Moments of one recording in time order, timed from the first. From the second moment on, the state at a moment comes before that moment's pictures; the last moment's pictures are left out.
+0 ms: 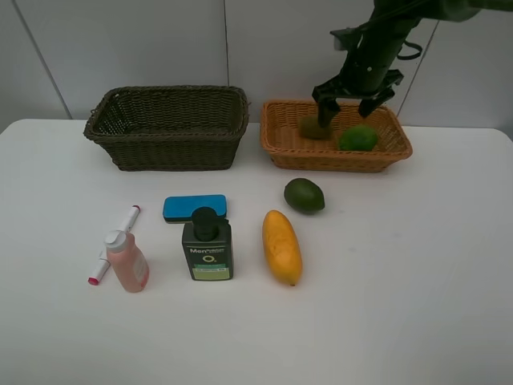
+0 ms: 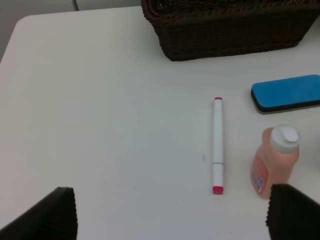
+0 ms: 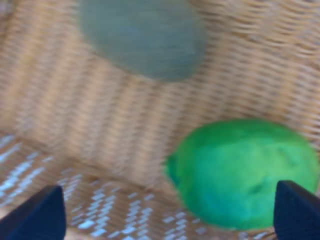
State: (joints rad) left arm 0.14 -0.01 -0.50 -0.13 1.06 0.22; right arm 0.25 2.23 -1.96 -0.05 1.10 -0.10
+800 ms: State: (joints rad) left arm 0.14 -0.01 -0.50 -0.13 1.06 0.22; right arm 0.49 2.20 -1.96 -0.03 1.22 -0.16
